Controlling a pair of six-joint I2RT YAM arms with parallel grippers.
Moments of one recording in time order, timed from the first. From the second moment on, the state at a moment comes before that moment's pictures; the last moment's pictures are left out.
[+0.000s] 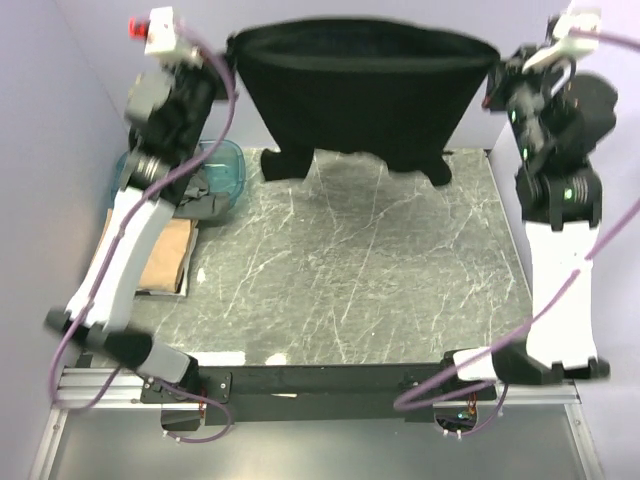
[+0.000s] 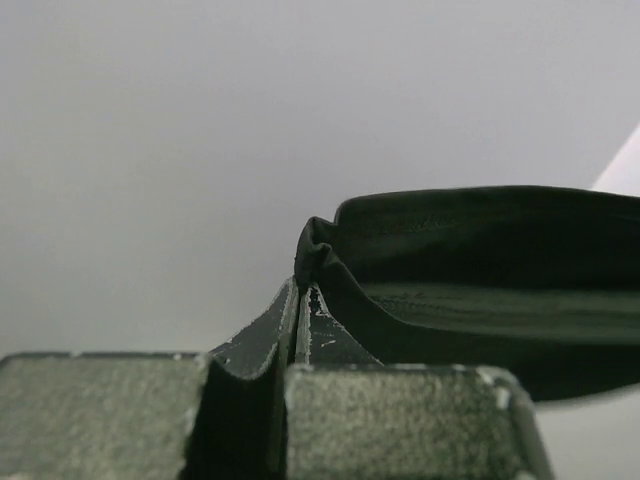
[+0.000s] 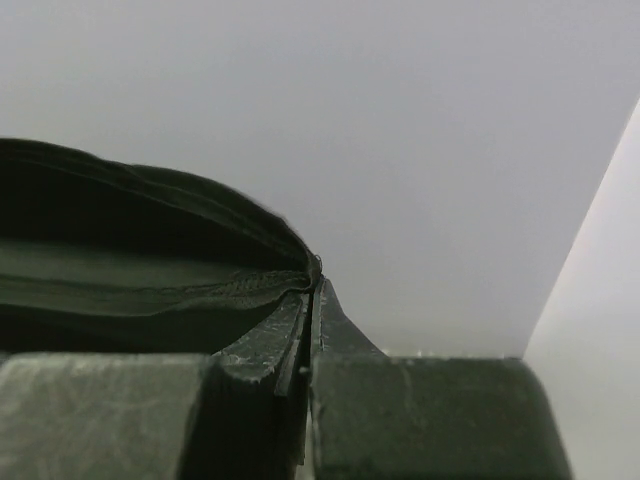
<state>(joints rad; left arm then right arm) -0.36 1.50 1.91 -0.10 -0.10 -0.29 0.09 1.37 2.07 -0.48 0.02 0.04</state>
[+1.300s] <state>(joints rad) -0.67 0.87 0.29 0.09 -0.30 -0.91 0.10 0.83 0.51 -0.57 0.03 0.58</state>
